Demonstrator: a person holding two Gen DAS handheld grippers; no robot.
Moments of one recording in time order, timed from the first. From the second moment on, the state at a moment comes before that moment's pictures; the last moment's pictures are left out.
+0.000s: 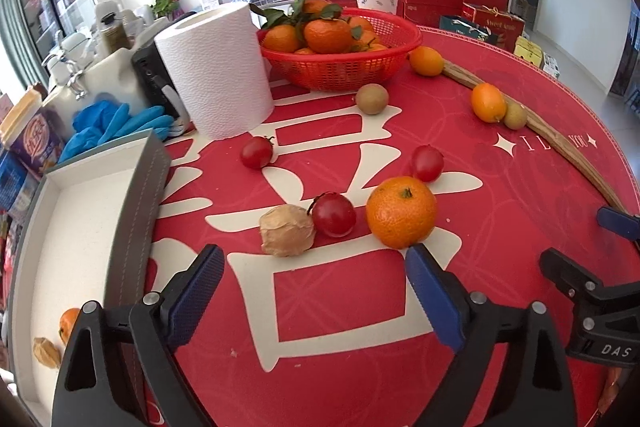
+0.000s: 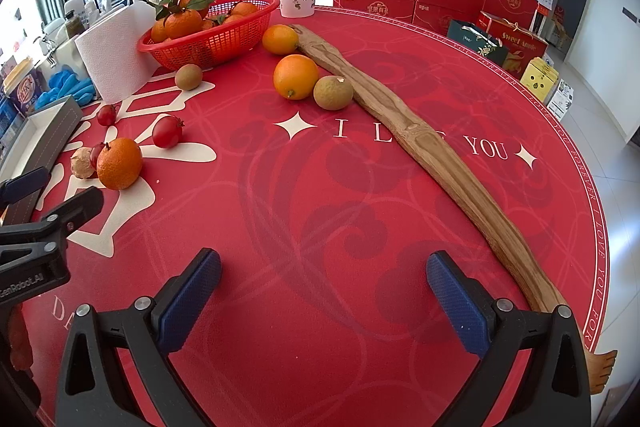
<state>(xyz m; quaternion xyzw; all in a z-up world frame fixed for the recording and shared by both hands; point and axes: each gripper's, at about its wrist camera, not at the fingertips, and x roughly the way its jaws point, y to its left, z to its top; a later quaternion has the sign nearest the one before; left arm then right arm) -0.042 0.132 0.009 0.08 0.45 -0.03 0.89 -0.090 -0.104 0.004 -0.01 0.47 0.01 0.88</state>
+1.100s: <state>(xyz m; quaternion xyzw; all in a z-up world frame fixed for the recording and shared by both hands) -0.021 0.147 0.011 0.02 0.43 -0.04 0.90 -0.089 -0.102 0.004 -0.01 0.47 0.01 0.88</state>
